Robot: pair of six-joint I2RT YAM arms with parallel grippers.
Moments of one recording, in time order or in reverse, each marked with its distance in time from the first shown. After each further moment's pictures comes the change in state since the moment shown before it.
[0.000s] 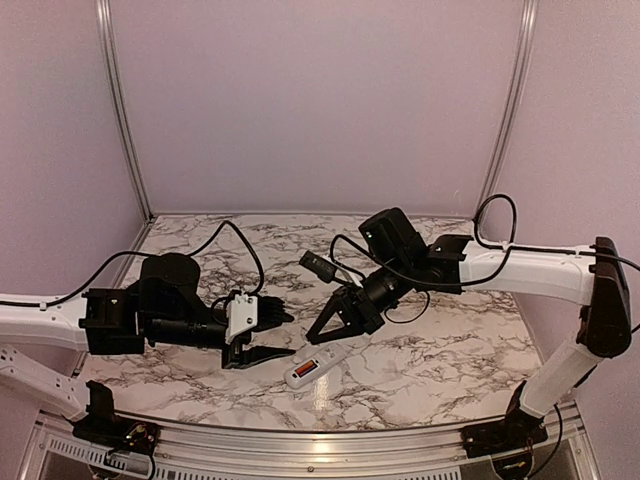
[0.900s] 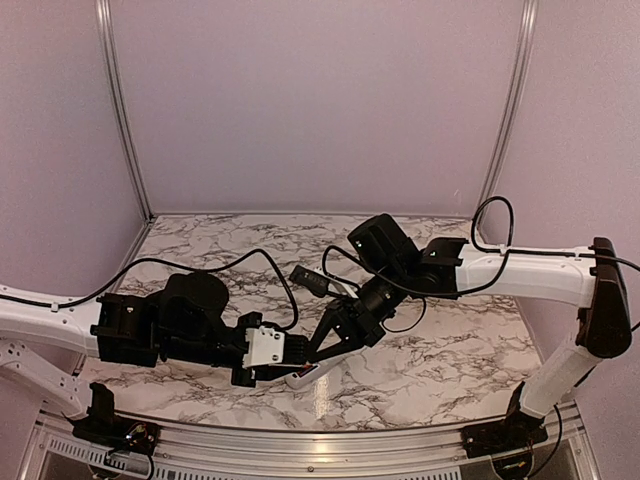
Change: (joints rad) left arm -0.126 0.097 0.071 -0.103 -0.120 0.112; right arm 0.077 0.007 0.027 -0.065 -0.061 -0.016
